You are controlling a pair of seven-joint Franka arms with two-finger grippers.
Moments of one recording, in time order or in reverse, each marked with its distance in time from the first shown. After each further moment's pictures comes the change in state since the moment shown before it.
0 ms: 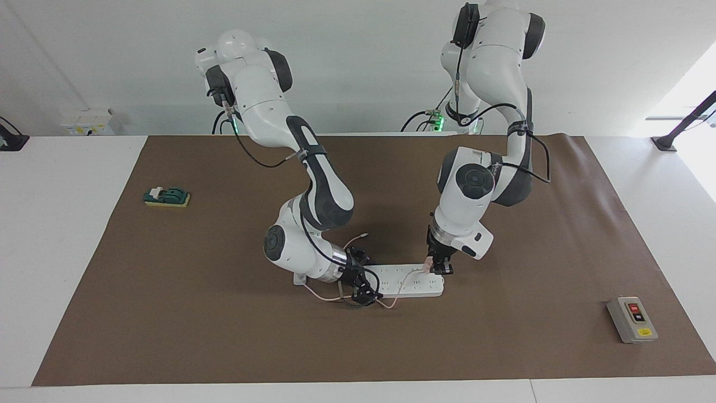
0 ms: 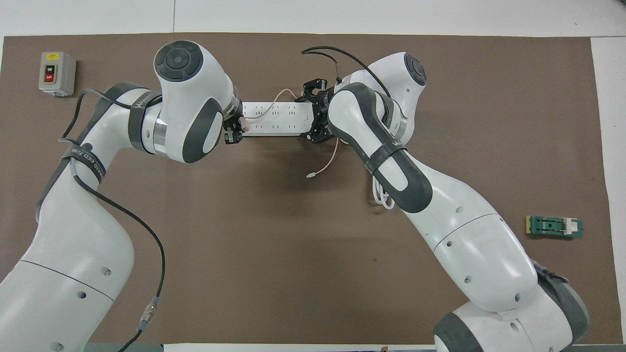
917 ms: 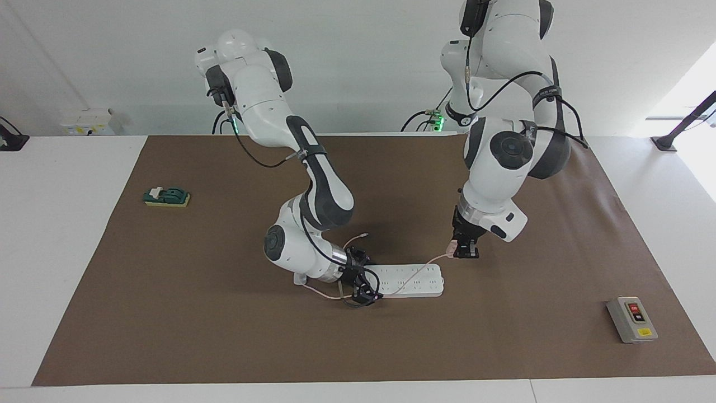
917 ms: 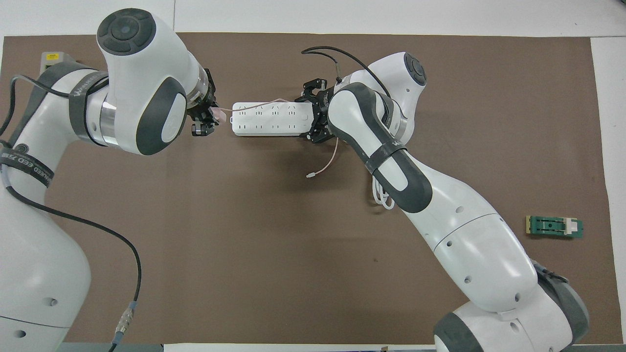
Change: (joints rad) left arm 0.099 -0.116 0.021 0.050 0.011 -0.218 0.421; right arm 0.000 0.000 0.000 0.000 0.000 0.000 0.000
